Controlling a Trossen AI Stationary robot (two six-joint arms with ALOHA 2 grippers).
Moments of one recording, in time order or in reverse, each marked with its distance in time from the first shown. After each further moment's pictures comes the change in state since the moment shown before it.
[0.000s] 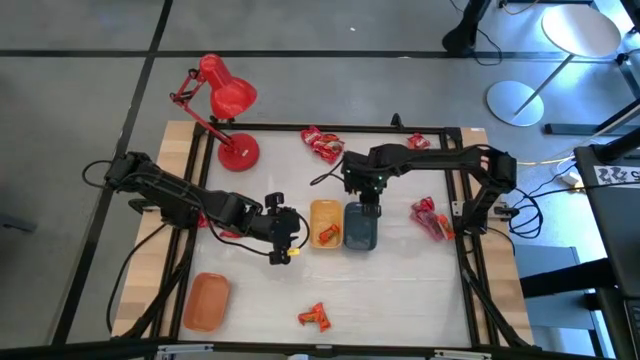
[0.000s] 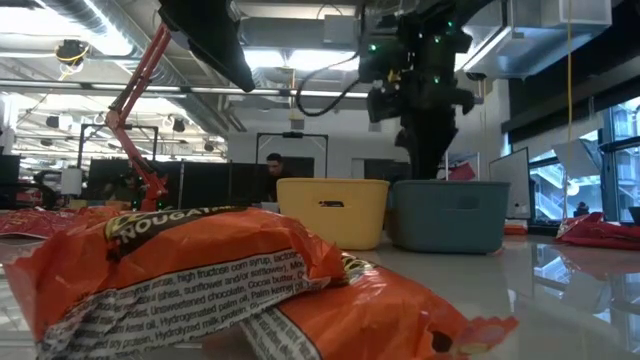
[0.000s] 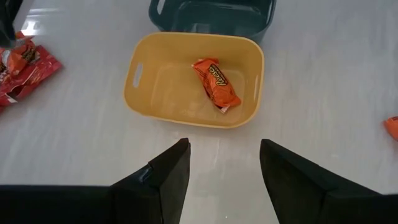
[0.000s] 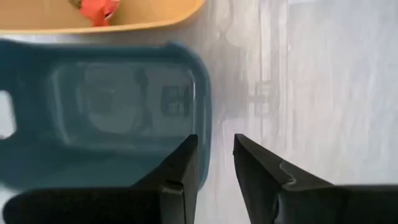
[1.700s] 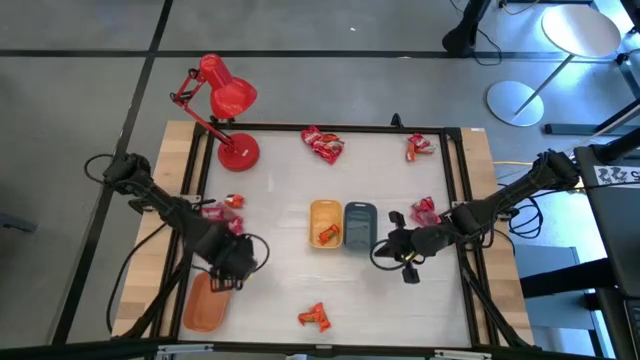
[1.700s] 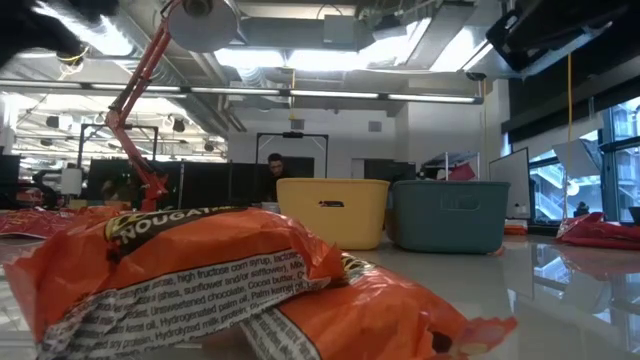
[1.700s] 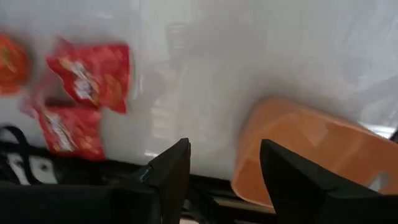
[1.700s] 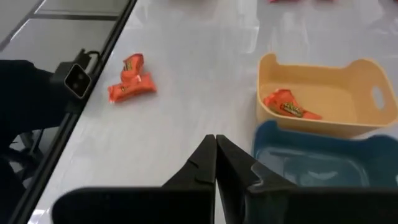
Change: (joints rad) left arm -0.284 0.000 0.000 -0.648 0.456 -0.469; right arm 0.728 -0.607 -0.553 0.695 0.354 0.469
